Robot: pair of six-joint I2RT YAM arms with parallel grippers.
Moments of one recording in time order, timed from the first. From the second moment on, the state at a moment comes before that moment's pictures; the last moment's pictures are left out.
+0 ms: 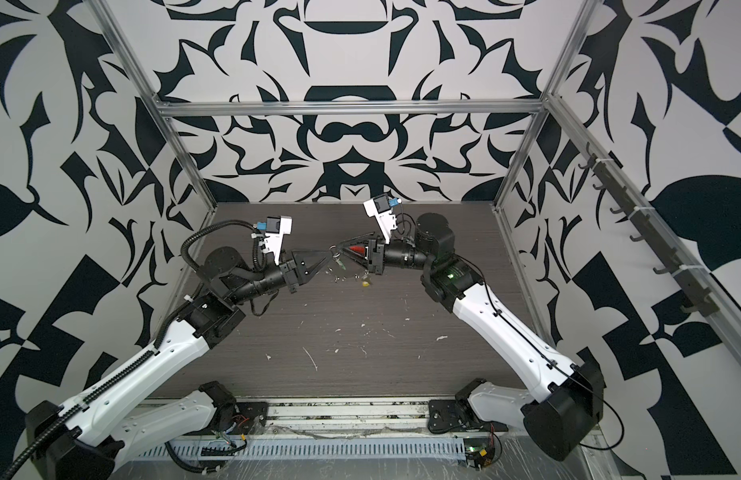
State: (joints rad) left arm -0.65 1.01 0.86 0.24 0.56 -0.67; right arm 0.56 1.21 1.13 0.06 -0.87 0.59
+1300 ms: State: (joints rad) left arm -0.65 0.97 1.06 -0.17 0.68 -0.48; right arm 0.50 1.25 1.28 -0.36 -1.07 0.24
